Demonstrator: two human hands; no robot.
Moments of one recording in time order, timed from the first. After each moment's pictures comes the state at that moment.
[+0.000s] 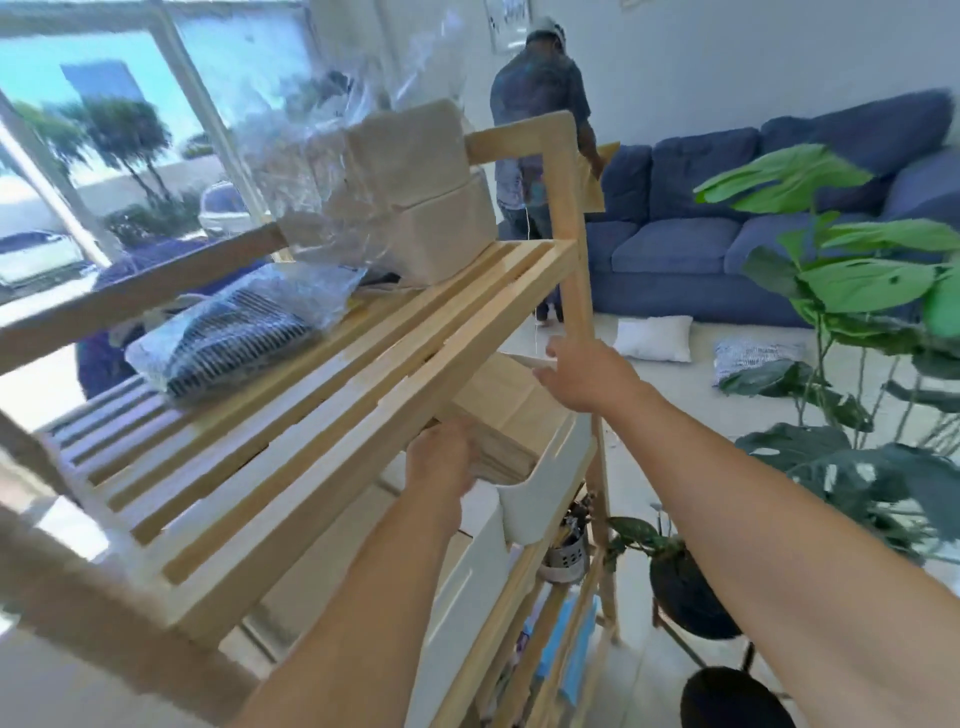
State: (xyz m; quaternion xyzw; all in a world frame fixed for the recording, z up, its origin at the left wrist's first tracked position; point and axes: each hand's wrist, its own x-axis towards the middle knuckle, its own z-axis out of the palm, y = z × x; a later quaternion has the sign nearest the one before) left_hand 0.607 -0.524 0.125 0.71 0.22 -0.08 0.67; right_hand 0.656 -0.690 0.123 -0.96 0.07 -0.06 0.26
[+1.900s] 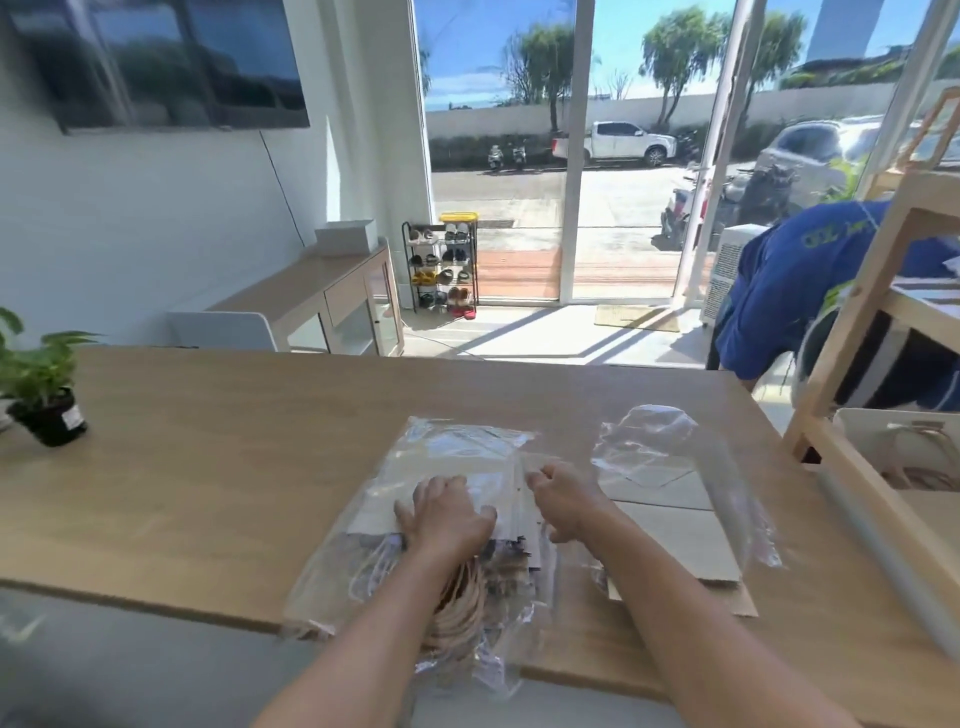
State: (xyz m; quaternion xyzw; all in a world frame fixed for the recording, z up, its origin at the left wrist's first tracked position) left_hand 0.144 -0.052 0.065 0.83 0.52 0.04 0.19; right_hand 0.259 -0.135 0.095 -0.81 -0.32 0.33 0.37
